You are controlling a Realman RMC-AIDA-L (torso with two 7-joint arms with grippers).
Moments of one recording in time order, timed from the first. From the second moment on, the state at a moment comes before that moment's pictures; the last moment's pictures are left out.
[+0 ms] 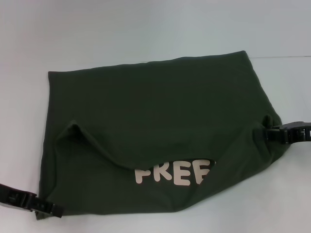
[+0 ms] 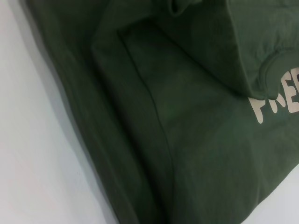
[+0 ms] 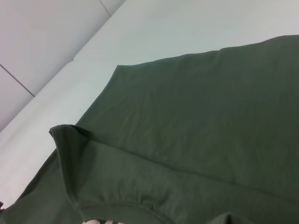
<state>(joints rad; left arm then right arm) -0.62 -1.95 0.59 0.68 2.67 1.70 -2.21 0.61 1.92 -0.56 -0.54 -2.26 -1.46 1.85</state>
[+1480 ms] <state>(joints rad) -0.62 -1.96 0.67 0.68 2.67 1.63 -2.20 0.61 1.93 -0.56 -0.54 -2.26 -1.46 1.86</state>
